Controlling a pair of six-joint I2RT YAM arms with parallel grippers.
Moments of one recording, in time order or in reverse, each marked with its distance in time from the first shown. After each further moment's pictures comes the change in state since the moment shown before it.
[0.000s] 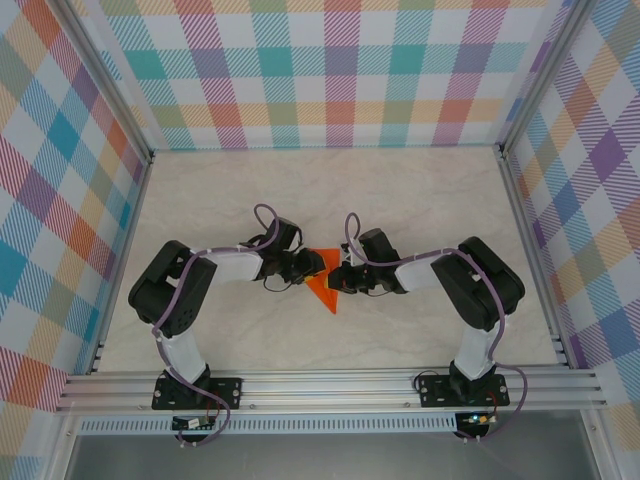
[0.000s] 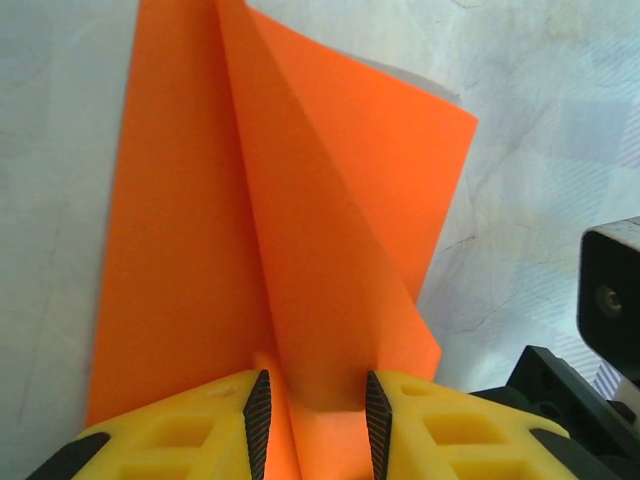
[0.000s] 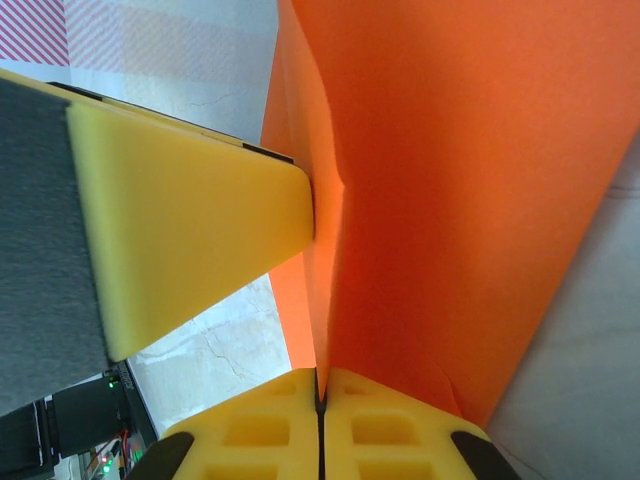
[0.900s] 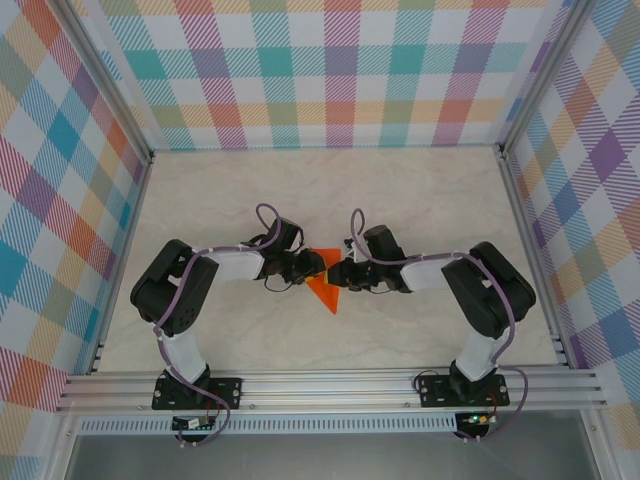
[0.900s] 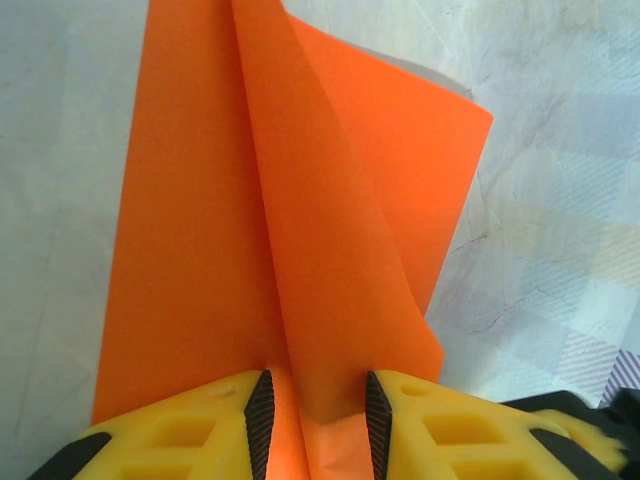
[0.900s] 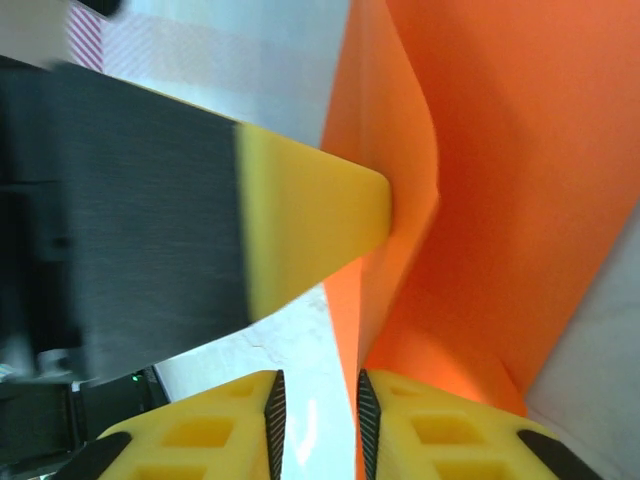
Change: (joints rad) left arm -0.005 0.011 0.013 -0.018 -0.007 0.018; right arm -0.026 -0.090 -0.018 -0.022 -0.018 -0.002
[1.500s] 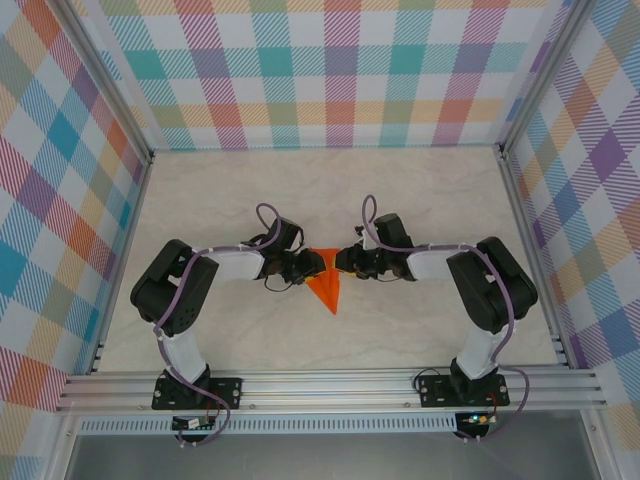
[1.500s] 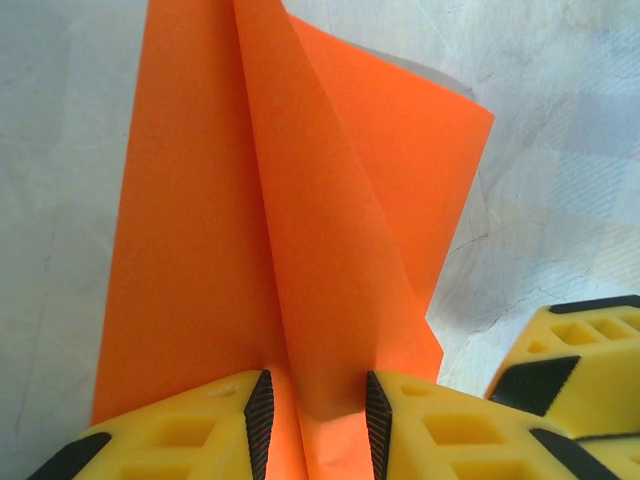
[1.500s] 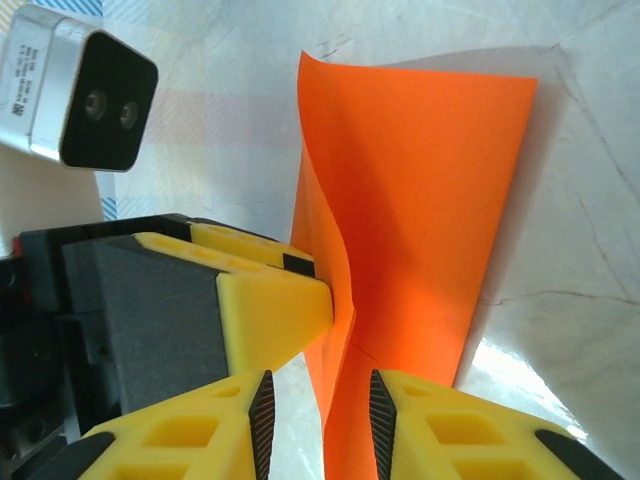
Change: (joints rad) left arm 0.000 0.000 0.004 -0.007 0.000 0.000; right arm -0.084 0.043 0.073 -0.056 -0.013 0.010
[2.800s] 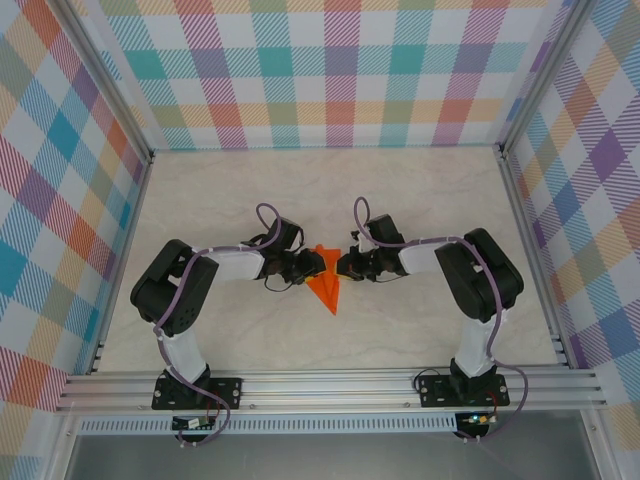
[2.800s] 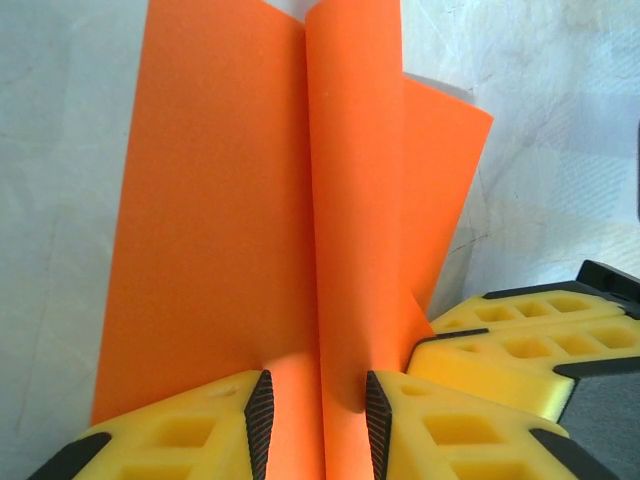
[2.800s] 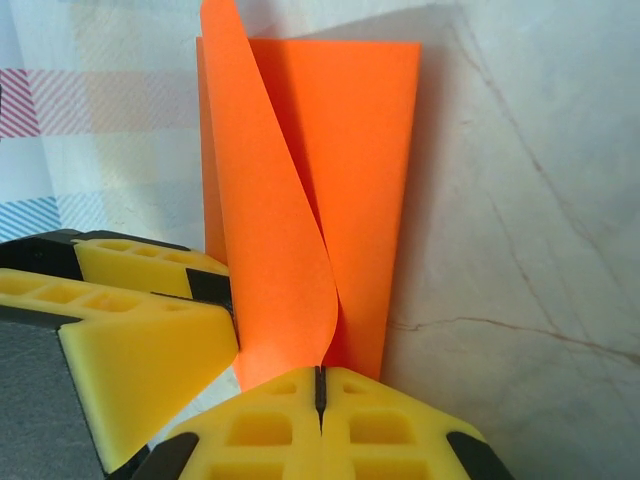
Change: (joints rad) left arm 0.000 0.000 0.000 0.000 -0.001 0.000; right arm 0.014 0.085 0.077 -0.132 0.042 -0.036
